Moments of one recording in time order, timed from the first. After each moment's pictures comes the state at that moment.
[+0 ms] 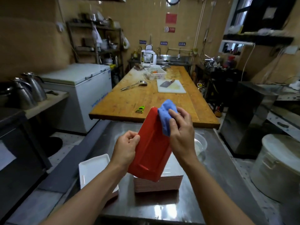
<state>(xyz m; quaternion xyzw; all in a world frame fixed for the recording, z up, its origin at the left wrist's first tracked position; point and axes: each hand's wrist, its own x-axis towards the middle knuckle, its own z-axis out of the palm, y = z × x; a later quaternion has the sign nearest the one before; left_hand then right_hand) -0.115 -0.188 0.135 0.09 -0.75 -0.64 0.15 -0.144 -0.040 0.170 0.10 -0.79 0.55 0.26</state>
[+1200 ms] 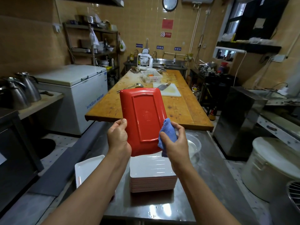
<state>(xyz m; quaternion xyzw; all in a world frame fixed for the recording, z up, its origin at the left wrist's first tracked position) -0.132 -0.185 0.172 0.21 -0.43 -0.85 0.22 -0.121 -0.039 0.151 0.03 -0.70 0.71 0.10</state>
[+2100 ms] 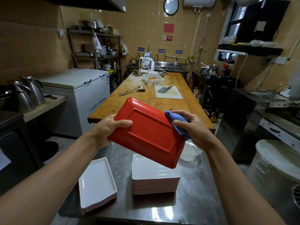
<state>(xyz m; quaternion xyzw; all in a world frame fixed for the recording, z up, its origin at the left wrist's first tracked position) -0.125 -0.253 0.207 -0.07 -0.66 -0.74 -0.08 -0.165 0.014 0.209 0.17 -0.74 0.64 -0.04</state>
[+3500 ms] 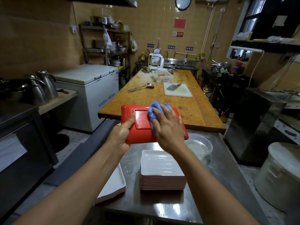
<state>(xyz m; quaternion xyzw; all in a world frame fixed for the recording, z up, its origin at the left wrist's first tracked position) -0.118 -0.225 0.177 0.14 -0.48 -0.86 0.07 -0.149 -0.086 0.178 0.20 -0.93 0.26 0.18</state>
